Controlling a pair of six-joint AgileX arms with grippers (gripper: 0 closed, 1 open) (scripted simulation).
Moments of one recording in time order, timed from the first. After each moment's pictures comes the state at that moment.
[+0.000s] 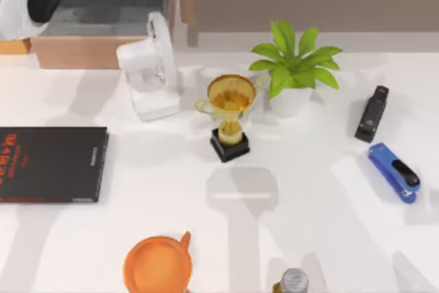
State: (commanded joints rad) left arm -0.20 2.01 1.40 0.61 -0.16 -0.01; right arm 0.00 0.00 0.00 0.00 0.00 0.00
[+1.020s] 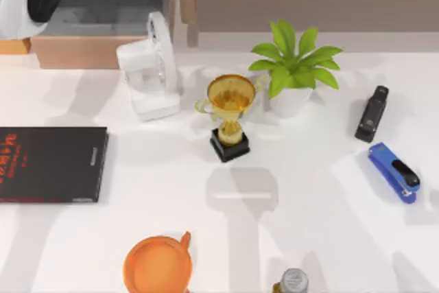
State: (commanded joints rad) left arm -0.20 2.01 1.40 0.61 -0.16 -0.01; right arm 0.00 0.00 0.00 0.00 0.00 0.00
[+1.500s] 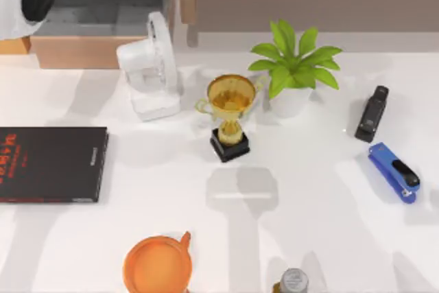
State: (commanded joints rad) left arm -0.20 1.96 1.37 0.59 -0.16 -0.01; right arm 0.00 0.00 0.00 0.00 0.00 0.00
